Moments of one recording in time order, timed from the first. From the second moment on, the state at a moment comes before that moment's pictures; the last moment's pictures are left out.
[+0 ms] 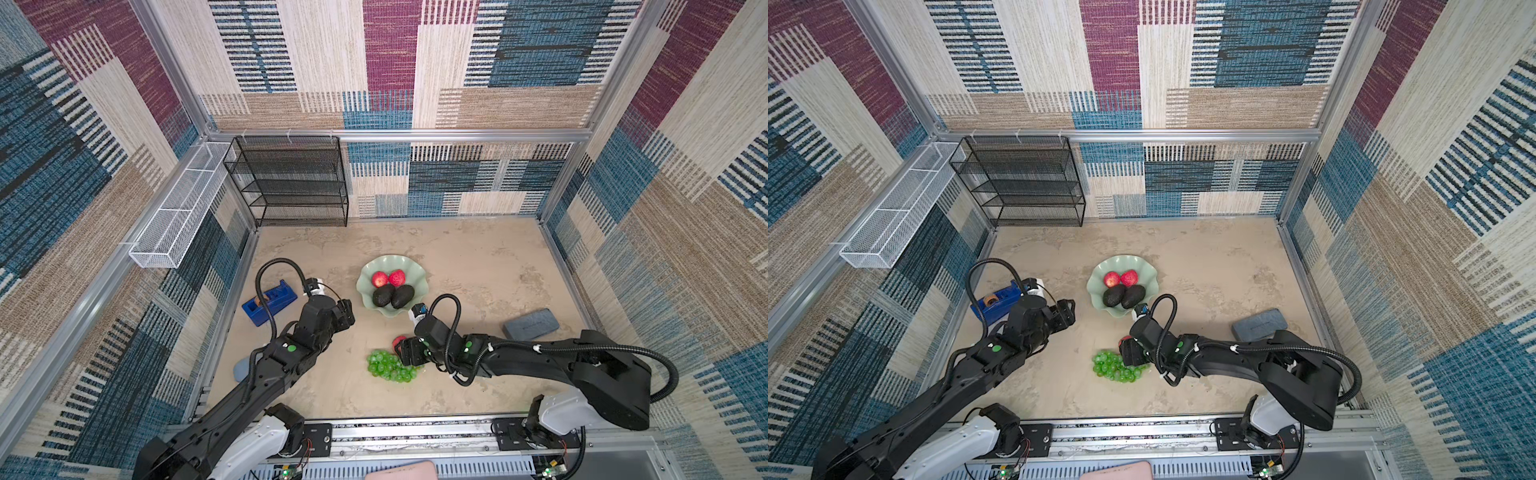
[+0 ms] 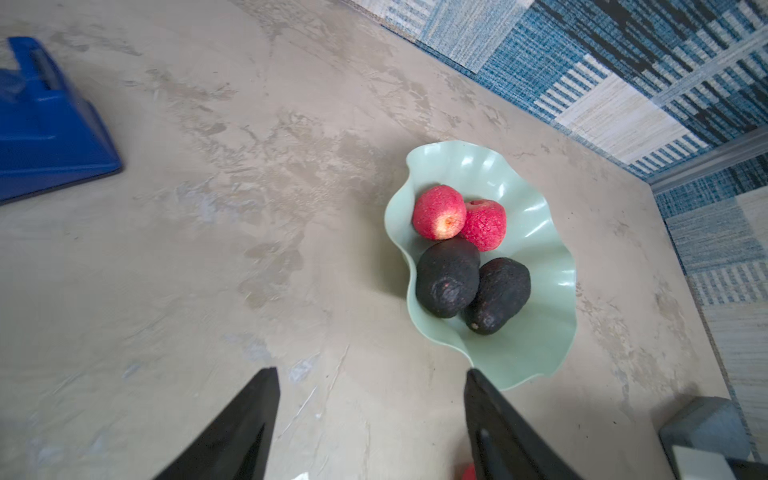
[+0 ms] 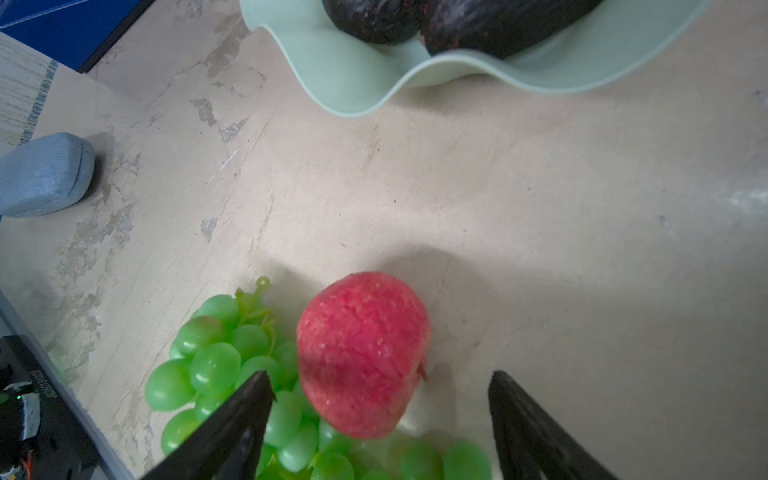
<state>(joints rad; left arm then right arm) -0.51 0.87 0.55 -0.29 -0.27 -0.72 1.01 1.51 0.70 -0.04 0.10 0.69</state>
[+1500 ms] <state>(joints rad) -0.51 0.42 0.45 -0.57 -0.34 -0.75 0.77 2.03 1.40 -0.22 0.60 0.08</state>
